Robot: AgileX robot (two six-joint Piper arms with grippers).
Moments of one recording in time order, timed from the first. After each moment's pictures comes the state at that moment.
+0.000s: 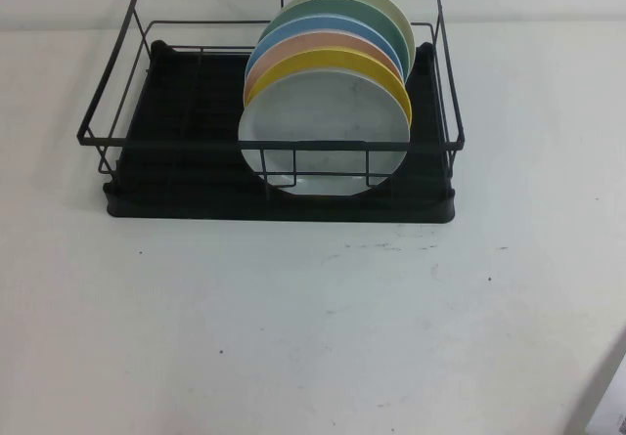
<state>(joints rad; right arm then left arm) 0.01 -0.01 0.03 0.26 0.37 -0.14 -0.08 -0.01 0.02 0.05 0.35 -0.06</state>
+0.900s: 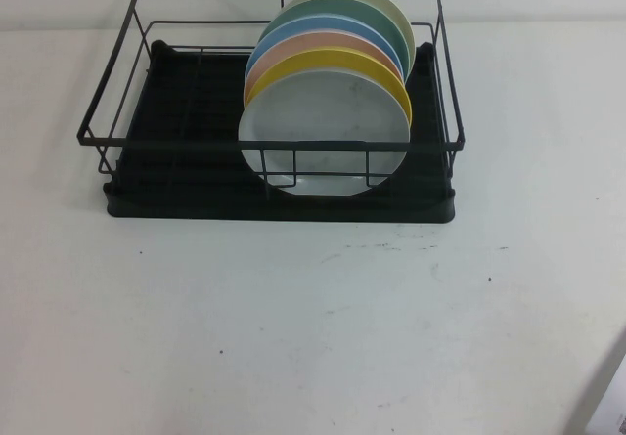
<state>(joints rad) 0.01 -0.01 0.03 0.26 0.37 -0.14 -0.08 -0.01 0.02 0.05 0.35 -0.06</state>
